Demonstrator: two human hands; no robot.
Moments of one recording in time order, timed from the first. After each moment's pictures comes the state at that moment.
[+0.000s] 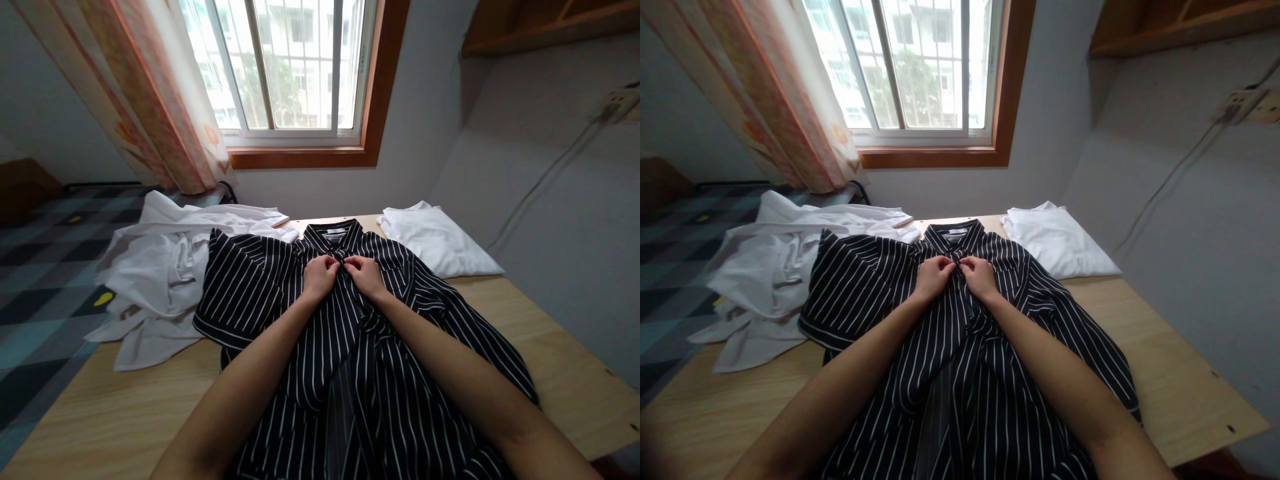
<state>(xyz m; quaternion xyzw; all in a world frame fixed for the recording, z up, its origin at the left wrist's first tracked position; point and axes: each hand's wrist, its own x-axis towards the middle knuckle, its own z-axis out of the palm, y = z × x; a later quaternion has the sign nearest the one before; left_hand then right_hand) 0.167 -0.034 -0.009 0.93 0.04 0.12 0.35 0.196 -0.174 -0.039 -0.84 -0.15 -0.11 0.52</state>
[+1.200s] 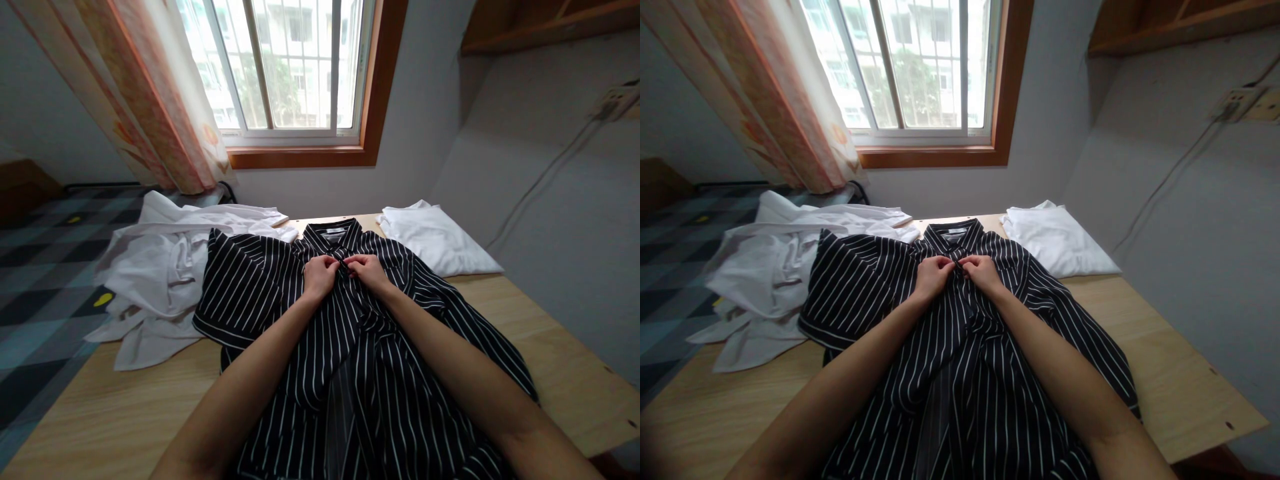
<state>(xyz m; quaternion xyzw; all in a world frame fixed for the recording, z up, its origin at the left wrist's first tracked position) 0.165 -0.039 -0.005 0.91 0.07 0.12 0.39 0.202 -0.179 -0.035 -0.75 -0.10 0.03 0.65</state>
